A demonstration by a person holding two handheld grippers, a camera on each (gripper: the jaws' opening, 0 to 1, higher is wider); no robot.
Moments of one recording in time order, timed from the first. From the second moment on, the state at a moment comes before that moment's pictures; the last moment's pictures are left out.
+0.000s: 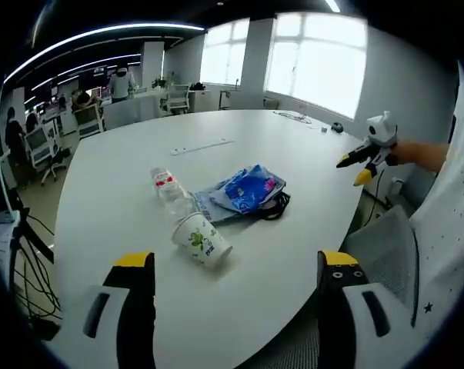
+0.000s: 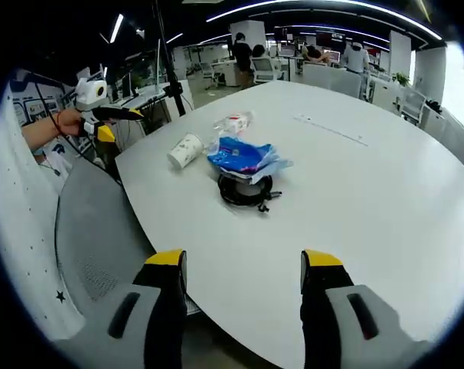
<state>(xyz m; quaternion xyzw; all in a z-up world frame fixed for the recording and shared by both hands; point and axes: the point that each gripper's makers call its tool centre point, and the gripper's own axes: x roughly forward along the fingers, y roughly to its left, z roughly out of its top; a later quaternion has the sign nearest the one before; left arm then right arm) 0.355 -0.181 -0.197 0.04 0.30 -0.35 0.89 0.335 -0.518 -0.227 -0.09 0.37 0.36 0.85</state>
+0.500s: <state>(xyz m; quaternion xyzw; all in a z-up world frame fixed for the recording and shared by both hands) 0.354 -0.184 -0.196 0.04 0.30 -0.35 0.89 0.337 -0.518 -0.227 -0.09 0.37 0.37 0.85</state>
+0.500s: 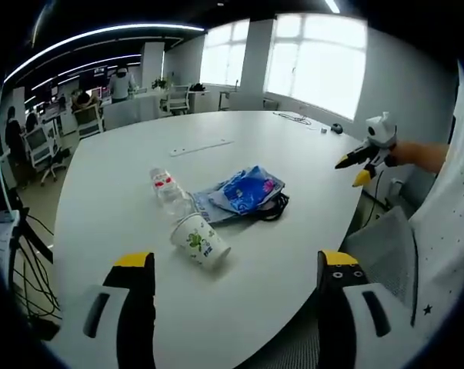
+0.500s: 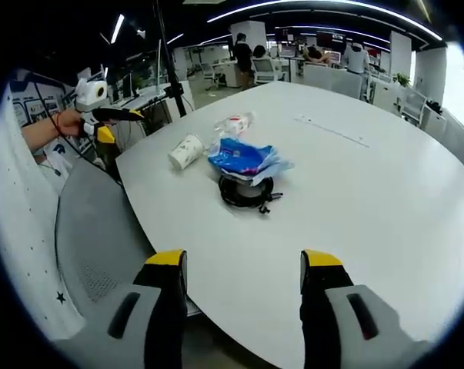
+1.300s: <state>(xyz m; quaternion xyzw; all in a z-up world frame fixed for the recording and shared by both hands) 0.356 -0.186 -0.204 0.03 0.31 -0.35 0.89 0.348 -0.513 -0.231 -0.09 0.37 0.37 0.85</state>
